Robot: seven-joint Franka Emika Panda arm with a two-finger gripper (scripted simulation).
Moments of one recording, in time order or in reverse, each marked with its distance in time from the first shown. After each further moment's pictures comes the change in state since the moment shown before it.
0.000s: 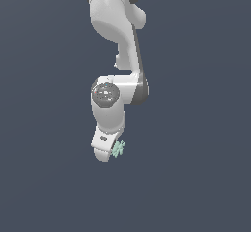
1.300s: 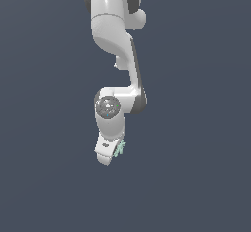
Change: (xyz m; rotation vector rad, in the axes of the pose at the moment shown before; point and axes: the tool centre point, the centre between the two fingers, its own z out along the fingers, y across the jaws) arm 0.000 0.000 0.050 0.000 0.000 -0.004
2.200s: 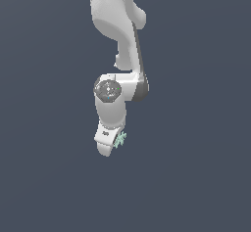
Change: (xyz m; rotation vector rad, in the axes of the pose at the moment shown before) arm -0.003 -0.022 -0.043 0.001 -0.001 0.000
